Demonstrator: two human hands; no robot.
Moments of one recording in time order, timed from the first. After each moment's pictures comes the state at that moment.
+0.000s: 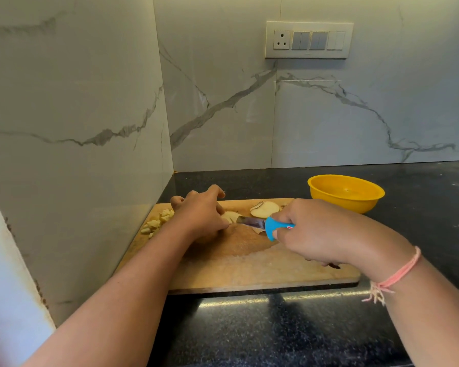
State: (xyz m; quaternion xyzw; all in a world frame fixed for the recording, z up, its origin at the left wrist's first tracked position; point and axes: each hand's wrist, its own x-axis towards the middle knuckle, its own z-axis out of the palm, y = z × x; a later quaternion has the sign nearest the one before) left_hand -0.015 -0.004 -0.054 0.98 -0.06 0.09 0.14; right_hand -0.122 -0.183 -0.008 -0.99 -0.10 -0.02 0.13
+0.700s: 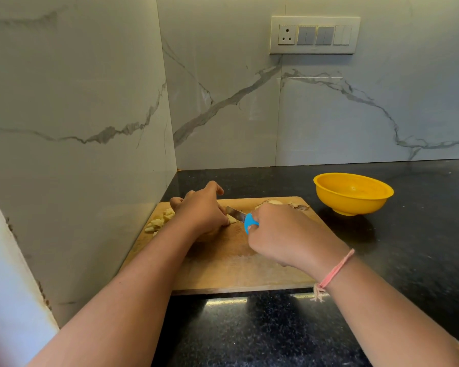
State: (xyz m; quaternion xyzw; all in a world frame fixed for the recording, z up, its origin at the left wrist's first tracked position) left_hand -0.002 0.002 -0.058 0.98 -0.01 0.09 0.19; right_hand -0.105 -0.141 -0.026 -0.98 -0.09 -0.02 0.17
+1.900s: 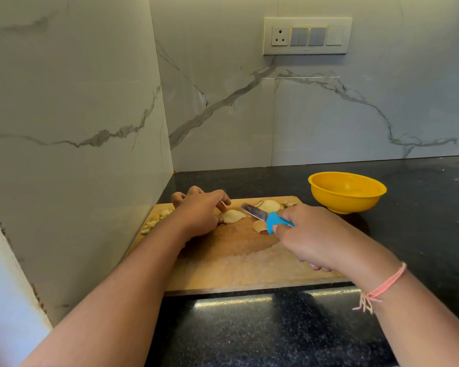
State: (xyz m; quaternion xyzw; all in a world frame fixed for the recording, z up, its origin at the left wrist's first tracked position) left_hand -0.010 0.003 -0.053 0.99 -0.11 0.07 0.11; right_hand -0.122 -0.182 -0.024 -0.97 -0.04 -0.02 0.24
